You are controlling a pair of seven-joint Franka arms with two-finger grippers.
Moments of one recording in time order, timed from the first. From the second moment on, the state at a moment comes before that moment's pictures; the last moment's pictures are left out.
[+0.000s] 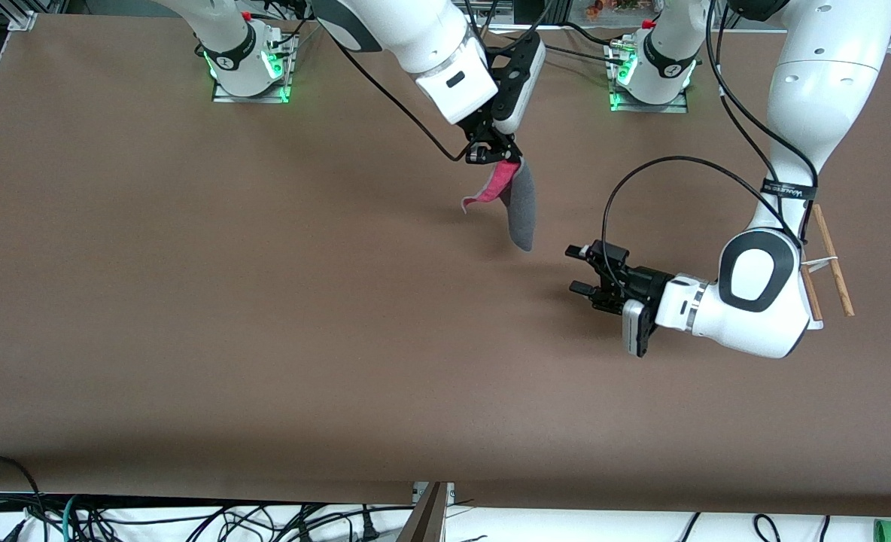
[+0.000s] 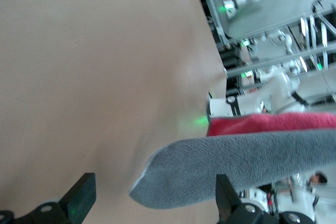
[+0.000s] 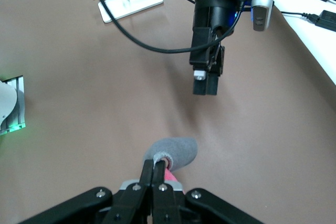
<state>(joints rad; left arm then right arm) 0.04 0.73 -0.20 -1.42 -0.89 1.55 0.98 0.45 0.44 0.54 -1.33 0.00 2.21 -0.31</state>
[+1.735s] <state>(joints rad) 0.00 0.98 -0.24 -1.43 -1.12 1.37 1.63 0.45 0.45 0.53 -1.33 -0.02 2.22 -0.30</state>
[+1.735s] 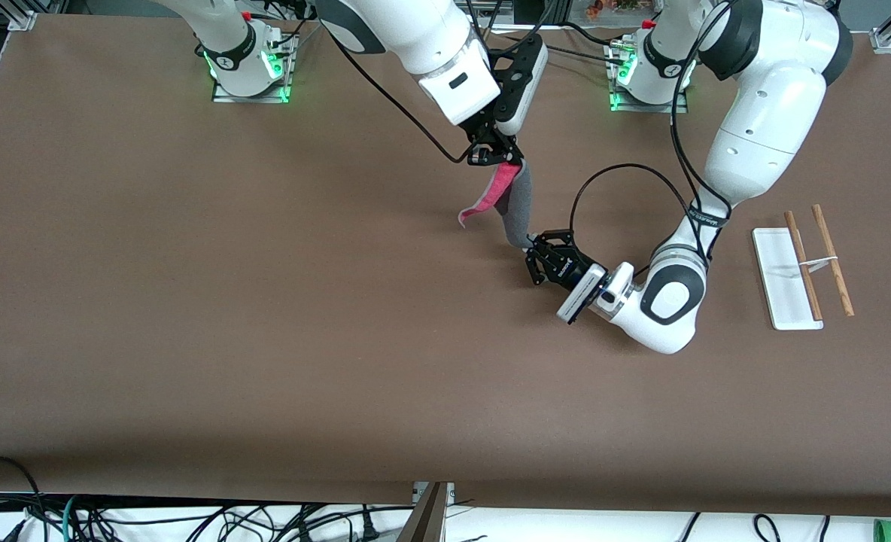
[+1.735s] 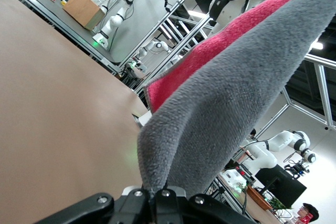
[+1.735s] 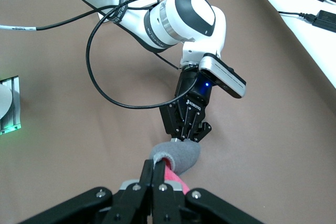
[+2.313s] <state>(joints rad) 0.02 0.98 -0.24 -1.42 -1.13 1.35 1.63 0.45 0.45 0.53 -1.33 -0.02 2.22 -0.30</state>
